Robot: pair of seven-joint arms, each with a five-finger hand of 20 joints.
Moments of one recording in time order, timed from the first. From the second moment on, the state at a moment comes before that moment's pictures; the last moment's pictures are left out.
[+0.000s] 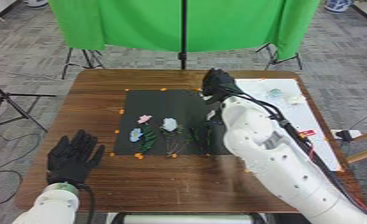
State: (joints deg) left arm 124.4 -60.4 -90.2 -125.9 -5.9 34.3 20.4; right arm -65.7 -65.6 49.6 -95.6 -124.9 -0.1 30.5
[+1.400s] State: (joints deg) left arm 125.1 -59.3 -91.0 -126.2 -8.6 34.1 20.9; right arm -76.3 -69.0 48.2 -104.5 -123.5 -5.8 35.9
